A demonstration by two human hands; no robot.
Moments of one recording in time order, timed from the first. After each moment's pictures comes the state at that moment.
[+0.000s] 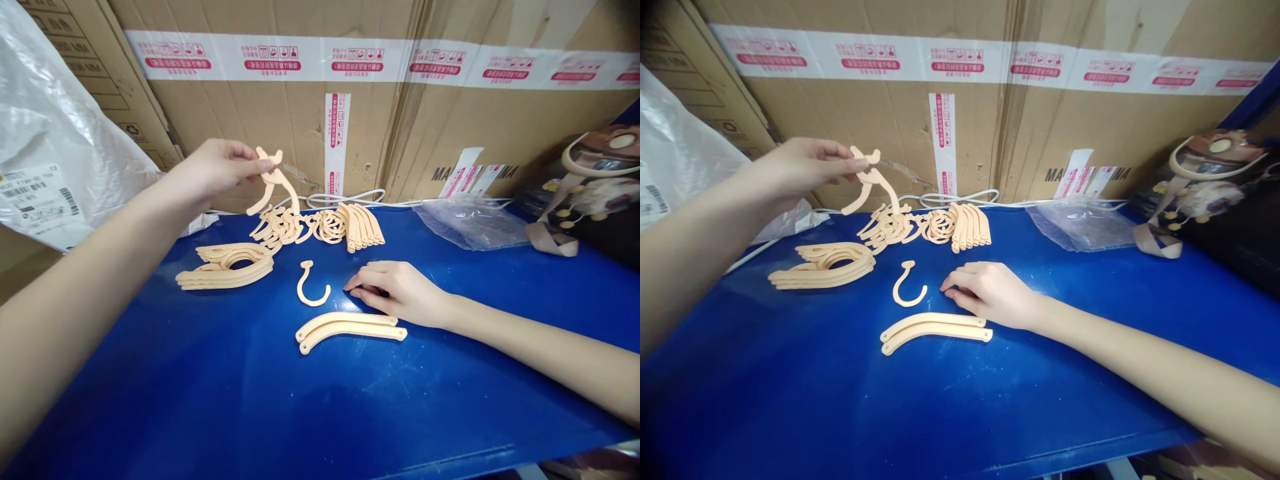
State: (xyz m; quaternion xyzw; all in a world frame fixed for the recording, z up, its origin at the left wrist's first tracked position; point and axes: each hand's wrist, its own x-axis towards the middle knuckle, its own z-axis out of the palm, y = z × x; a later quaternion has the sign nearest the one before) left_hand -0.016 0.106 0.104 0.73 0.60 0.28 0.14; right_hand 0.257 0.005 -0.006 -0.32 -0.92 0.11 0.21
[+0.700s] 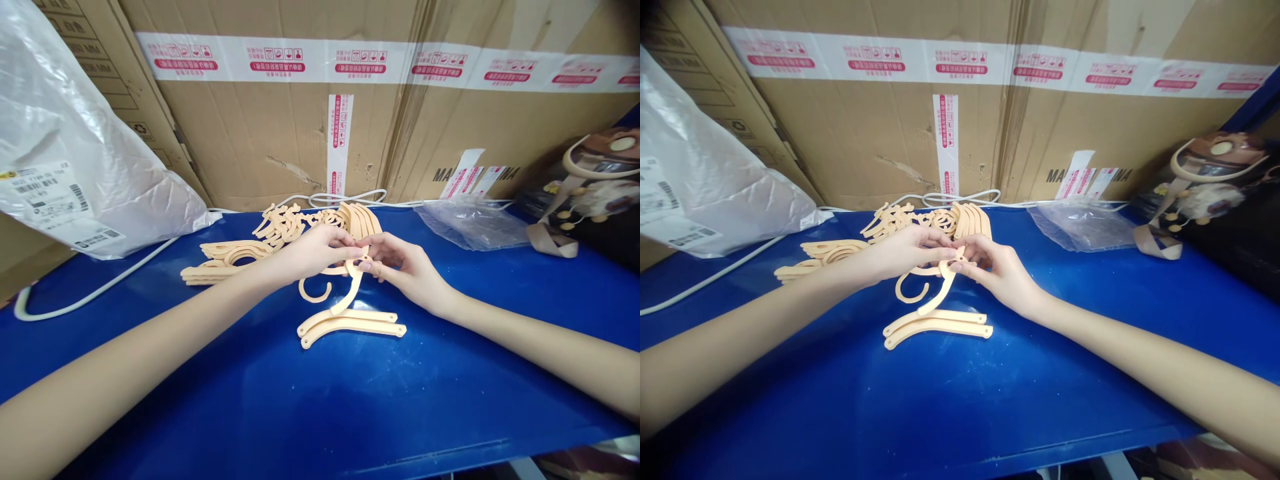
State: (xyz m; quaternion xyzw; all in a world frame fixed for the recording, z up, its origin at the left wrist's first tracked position) left_hand 0.068 0.049 0.037 0.81 0.39 0.19 0.40; right_hand 0.260 0.011 -0.010 -0.39 -0.76 0.33 0.41
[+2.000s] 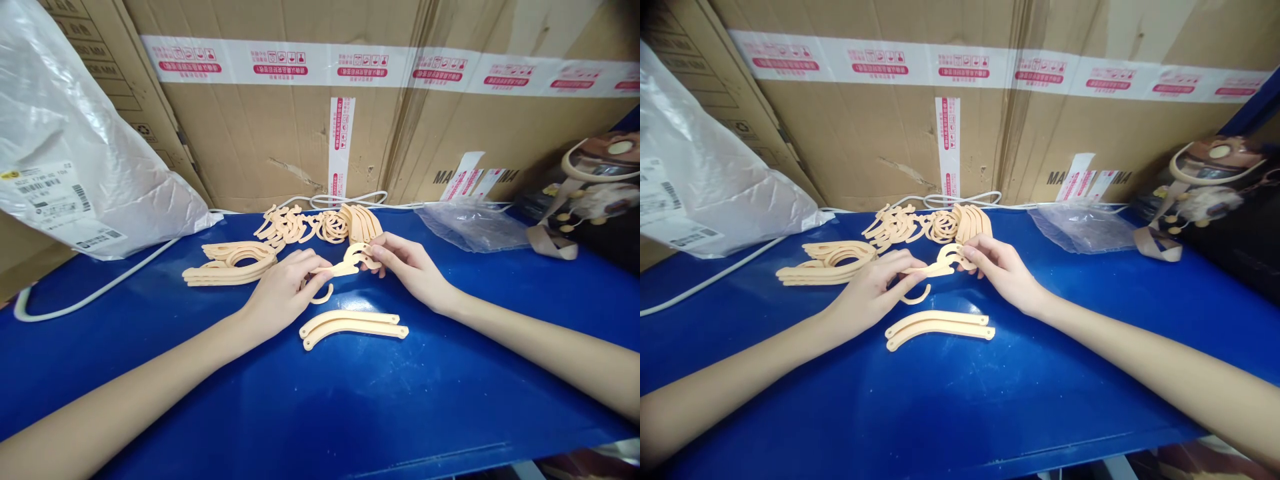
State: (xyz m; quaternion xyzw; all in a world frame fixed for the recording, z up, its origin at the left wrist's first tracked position) left_hand 0.025 0.008 -0.001 0.86 0.39 0.29 0.18; right_hand 0.257 0.013 -0.005 -0.38 -0.72 0.39 0.43
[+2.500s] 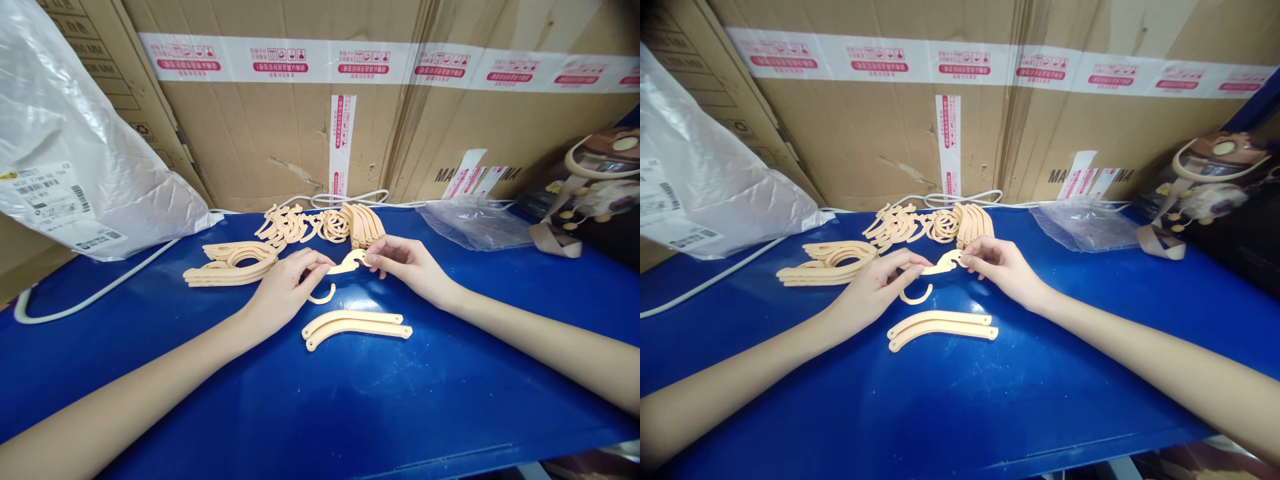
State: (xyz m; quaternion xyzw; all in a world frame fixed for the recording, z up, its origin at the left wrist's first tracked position) left_hand 0.024 0.013 0.000 0.83 0.41 0.30 0.23; right_hand 0.257 0.018 -0.007 -0.42 -0.68 0.43 0.42
